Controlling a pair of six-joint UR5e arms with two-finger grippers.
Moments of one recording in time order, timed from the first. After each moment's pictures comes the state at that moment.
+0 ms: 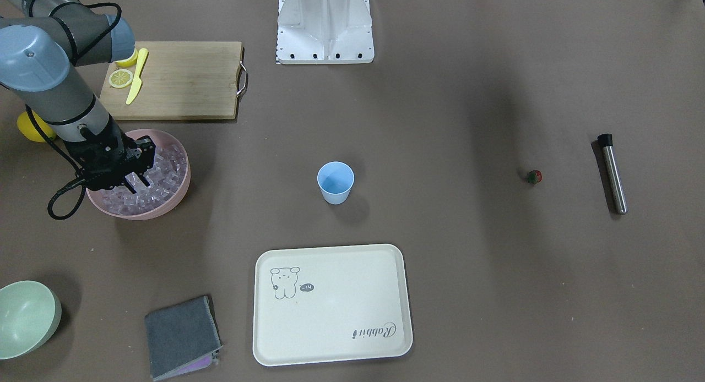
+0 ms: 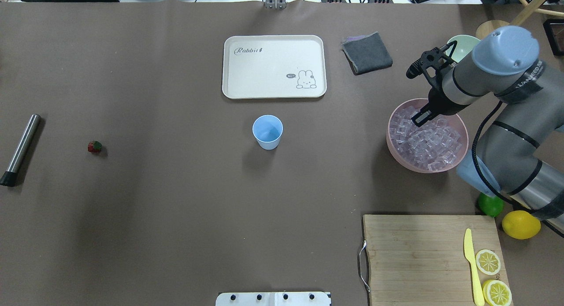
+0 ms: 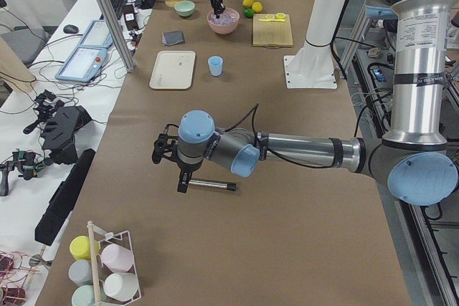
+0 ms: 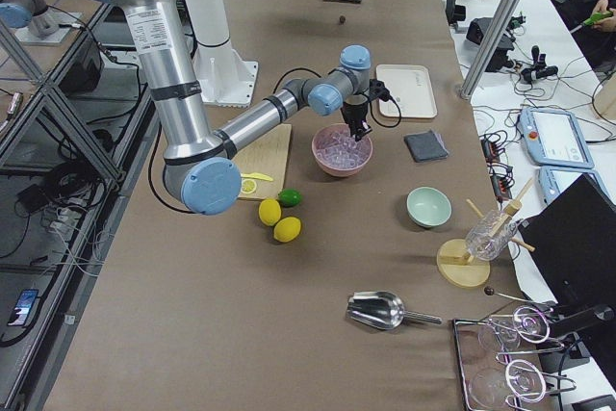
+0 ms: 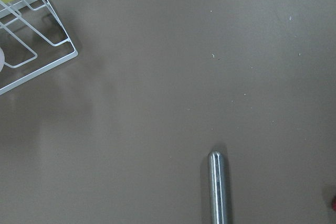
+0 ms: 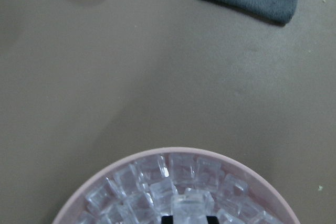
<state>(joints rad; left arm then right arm) -1.51 -1.53 -1.67 -1.96 -2.39 -0.25 0.88 -1.28 1.82 -1.43 2.06 0.32</state>
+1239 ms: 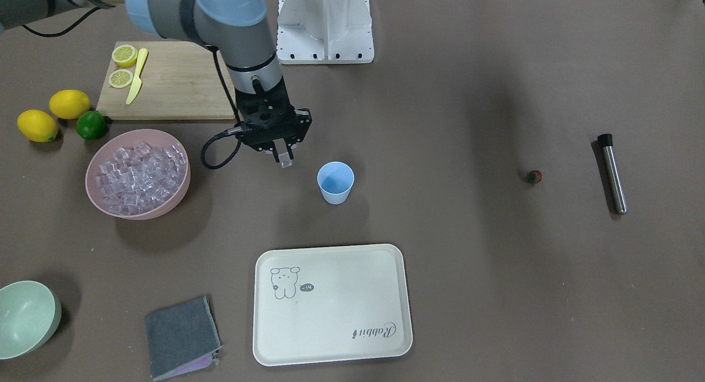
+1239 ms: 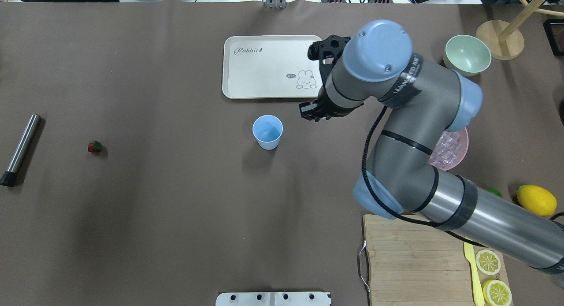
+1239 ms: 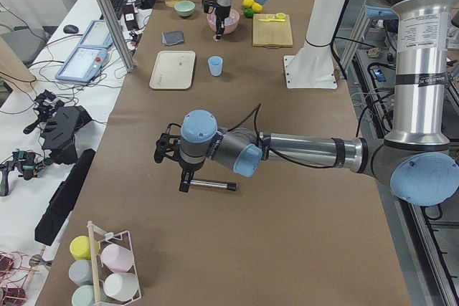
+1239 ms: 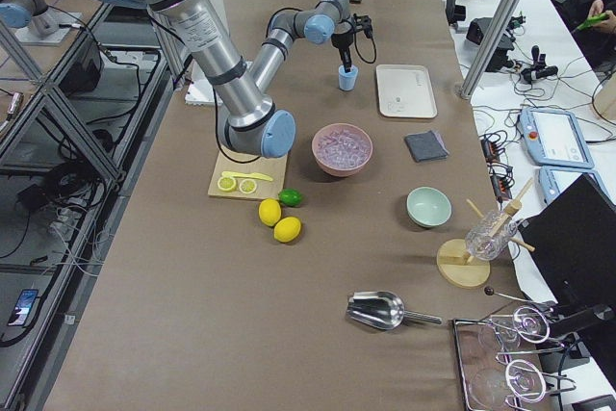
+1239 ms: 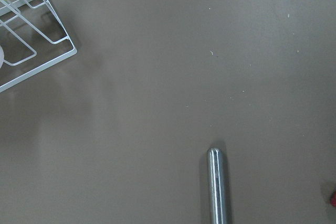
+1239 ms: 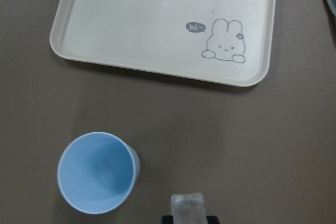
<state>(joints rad) -1.51 -1.52 -1.68 -1.96 -2.39 -0.25 0.58 -0.82 1.74 -1.63 1.80 1.01</state>
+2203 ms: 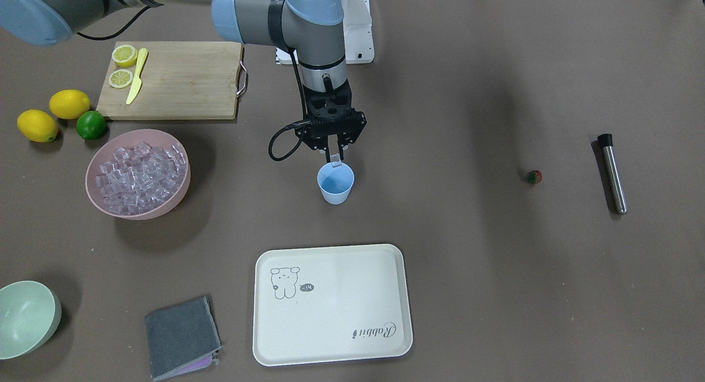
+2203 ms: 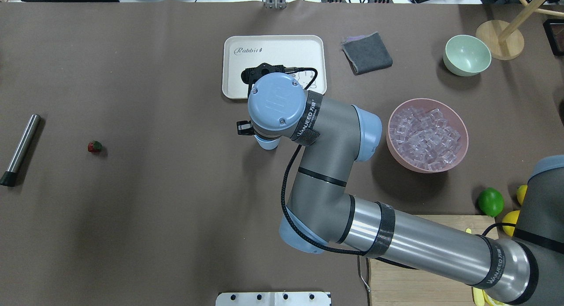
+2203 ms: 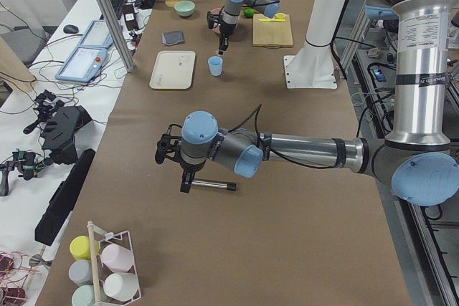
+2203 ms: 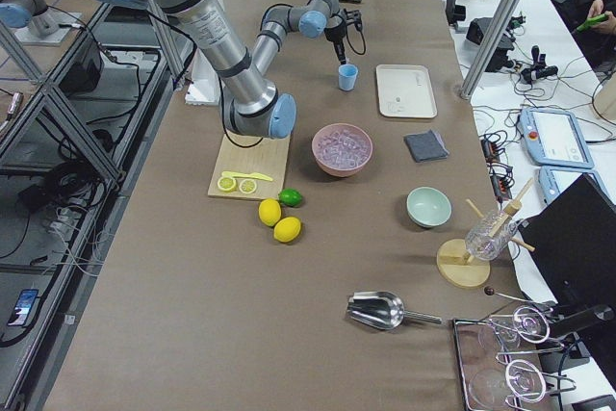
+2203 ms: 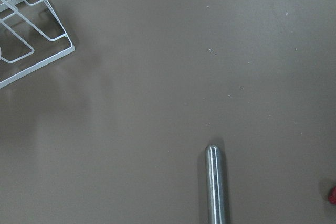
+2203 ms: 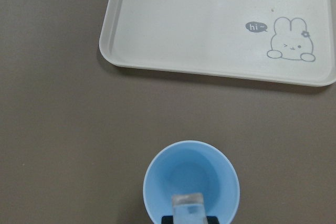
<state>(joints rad) -1.51 -1.52 -1.68 -1.96 -2.40 -0.25 0.48 -0.71 1.58 -1.54 1.64 1.11</state>
